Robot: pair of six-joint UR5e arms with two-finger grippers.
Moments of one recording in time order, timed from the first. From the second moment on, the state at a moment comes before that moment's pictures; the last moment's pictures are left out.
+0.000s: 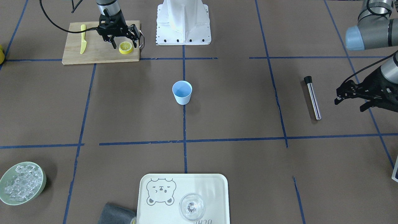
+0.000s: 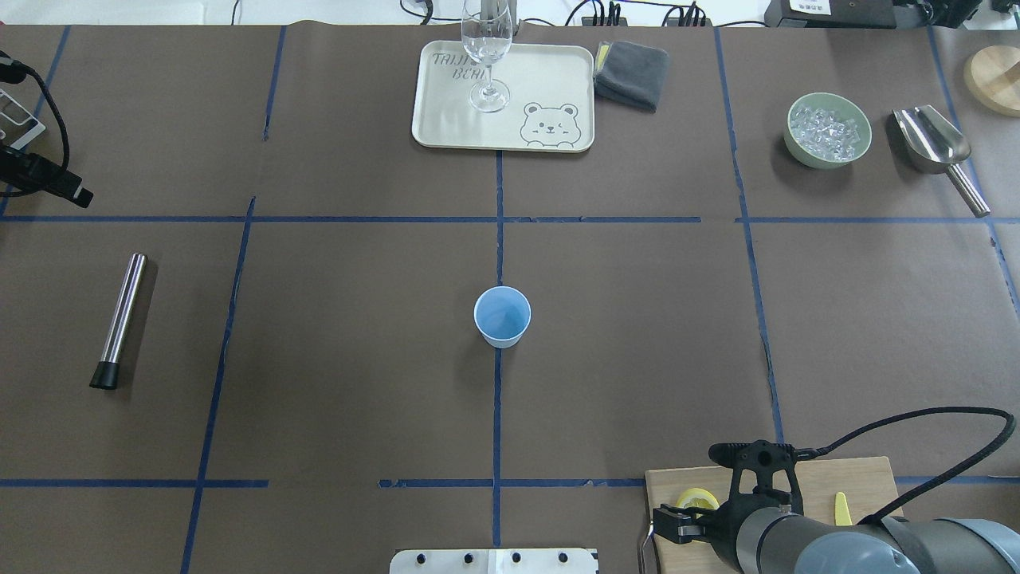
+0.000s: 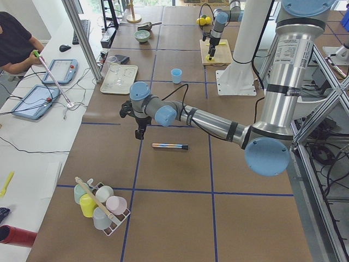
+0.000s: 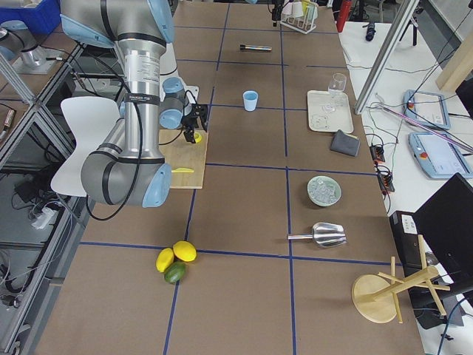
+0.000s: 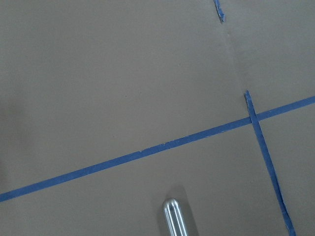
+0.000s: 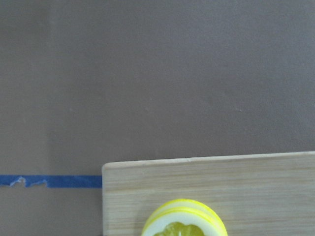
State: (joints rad) left arm -1.19 -1.72 -1.70 -1.81 -2.32 -0.33; right arm -0.02 -1.64 2.17 -1.25 1.39 1.60
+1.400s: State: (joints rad) left arm -1.19 -1.72 -1.70 -1.81 -2.32 -0.33; right arm 0.00 -1.64 2.15 -1.26 1.40 1.60
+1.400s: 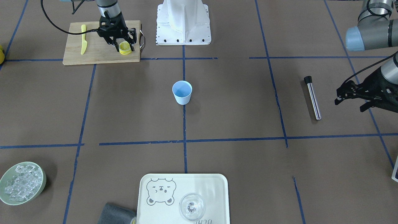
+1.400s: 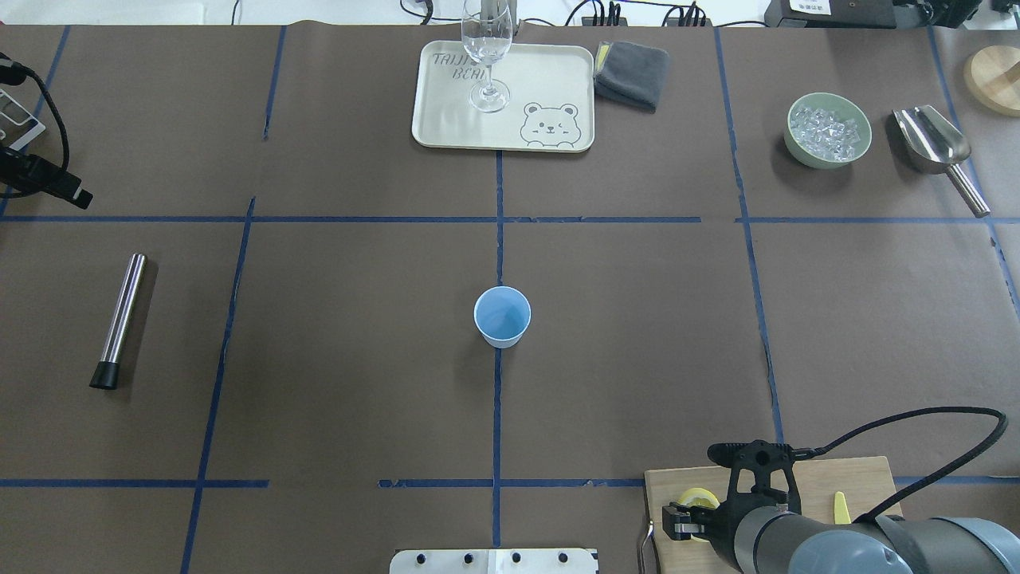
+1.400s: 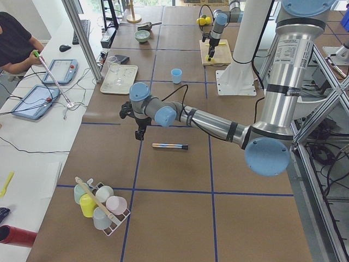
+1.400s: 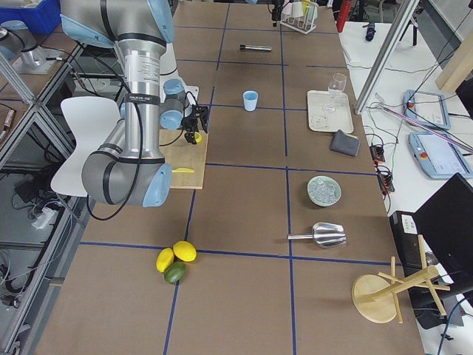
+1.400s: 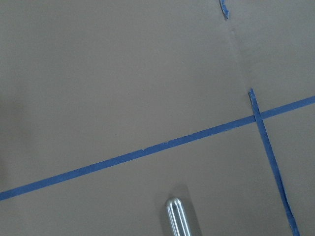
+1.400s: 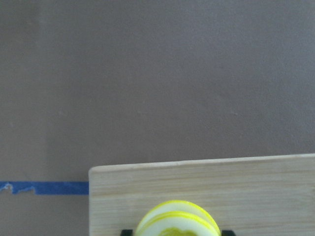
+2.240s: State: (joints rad) left arm -1.19 -1.72 -1.70 -1.81 -2.32 -0.33; right arm 0.03 -1.64 2.20 -1.26 1.40 1.60
